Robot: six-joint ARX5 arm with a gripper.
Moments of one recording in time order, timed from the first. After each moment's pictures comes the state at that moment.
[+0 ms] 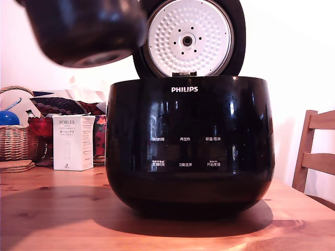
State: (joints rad) arm -0.68 1.37 1.69 -1.39 0.05 1.02
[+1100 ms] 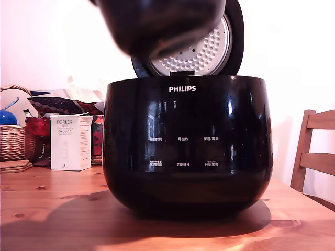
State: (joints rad) arm -0.84 1.47 1.77 -1.29 0.13 1.05
